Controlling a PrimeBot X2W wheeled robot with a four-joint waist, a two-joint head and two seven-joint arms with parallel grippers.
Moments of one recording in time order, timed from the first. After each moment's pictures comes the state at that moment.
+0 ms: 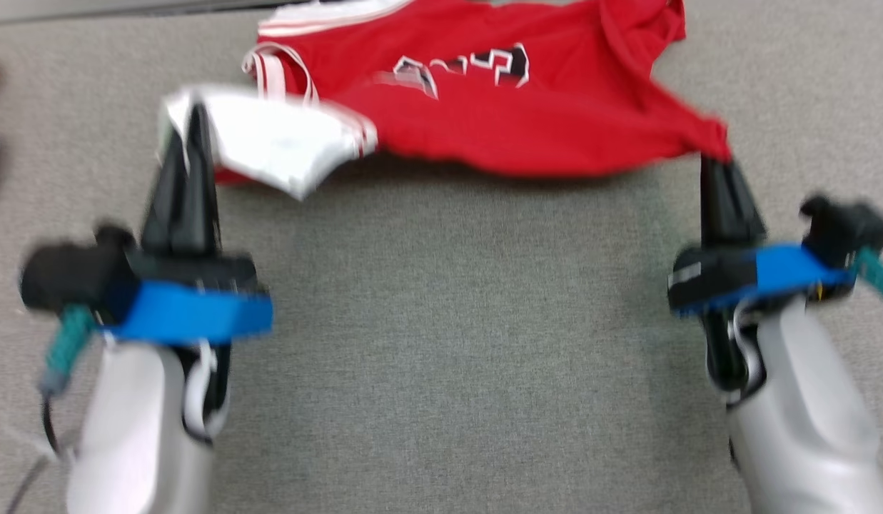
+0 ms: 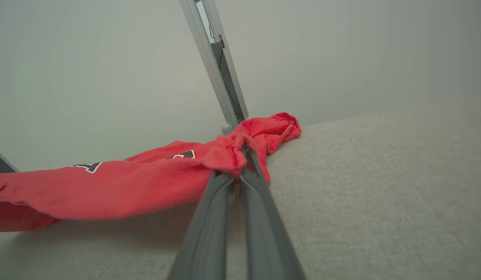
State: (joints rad) left arm -0.56 0.09 -0.10 0.18 -0.19 -0.05 -0.26; right arm -0.60 -0.13 0.08 0.47 0.37 0.13 -0.26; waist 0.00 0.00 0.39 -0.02
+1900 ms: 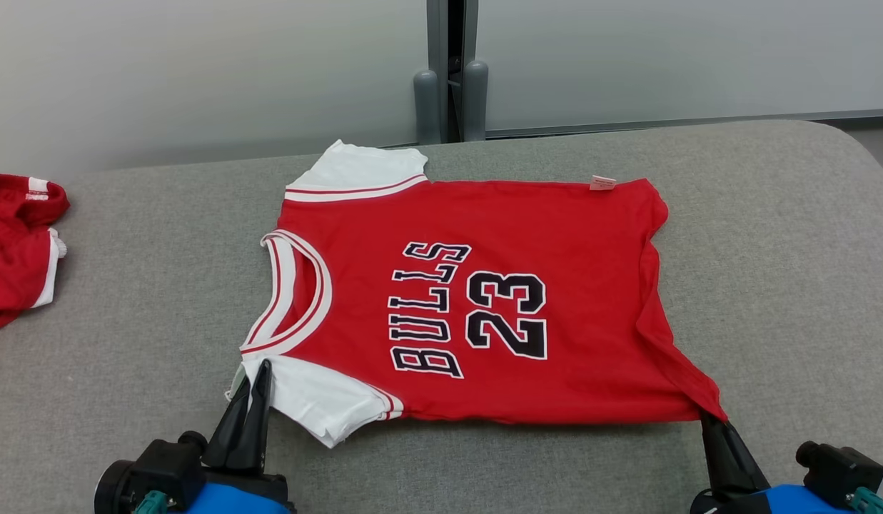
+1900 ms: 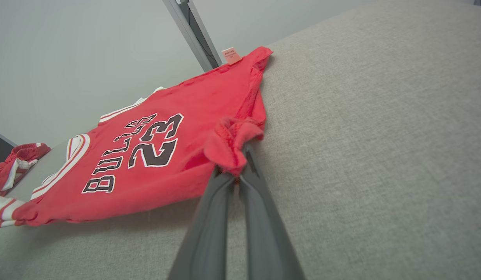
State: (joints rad) left arm -0.07 0.08 -0.12 0.22 -0.17 -0.11 -0.26; right arm 0.06 -0.09 0.02 0.18 0.44 0.13 -0.11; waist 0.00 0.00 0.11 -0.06
